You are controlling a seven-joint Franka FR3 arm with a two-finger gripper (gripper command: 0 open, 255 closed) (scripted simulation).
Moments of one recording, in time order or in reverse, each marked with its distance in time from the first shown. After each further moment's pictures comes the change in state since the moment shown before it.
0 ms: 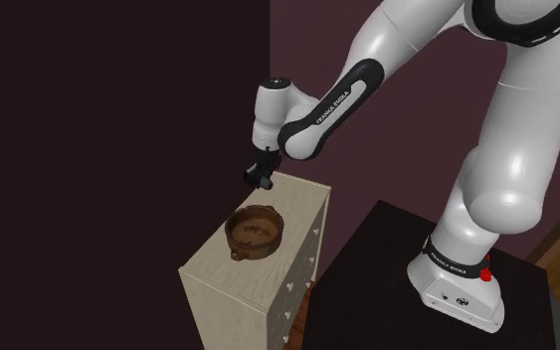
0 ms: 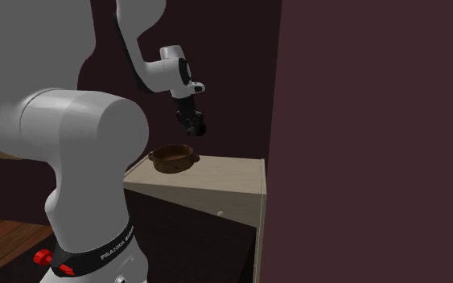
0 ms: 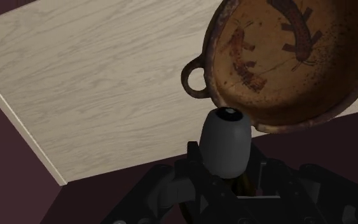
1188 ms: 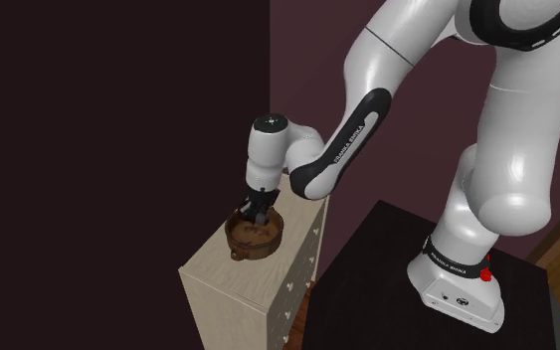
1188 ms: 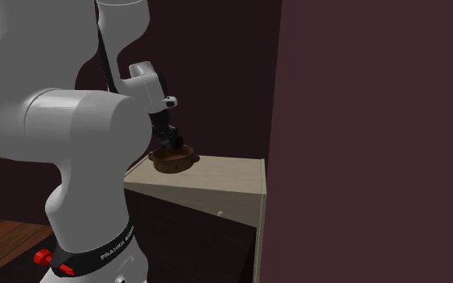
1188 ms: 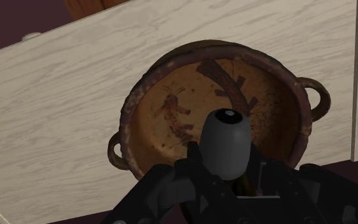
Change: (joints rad) arm 0.127 0.059 0.057 -0.082 -0.202 0.087 0.381
